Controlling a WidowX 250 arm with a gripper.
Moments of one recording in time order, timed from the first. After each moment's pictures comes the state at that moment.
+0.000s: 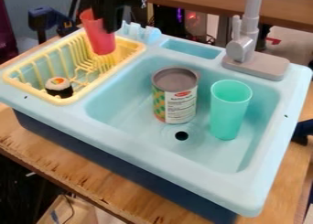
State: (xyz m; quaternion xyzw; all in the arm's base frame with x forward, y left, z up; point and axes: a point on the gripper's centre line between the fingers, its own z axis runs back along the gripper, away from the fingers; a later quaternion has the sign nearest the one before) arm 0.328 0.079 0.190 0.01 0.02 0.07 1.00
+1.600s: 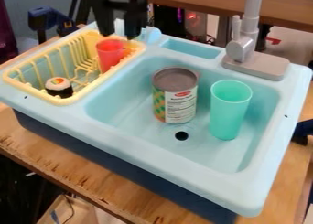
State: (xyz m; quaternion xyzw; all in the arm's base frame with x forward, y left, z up) arm 0.361 0.088 0.172 -0.03 0.02 0.05 1.00
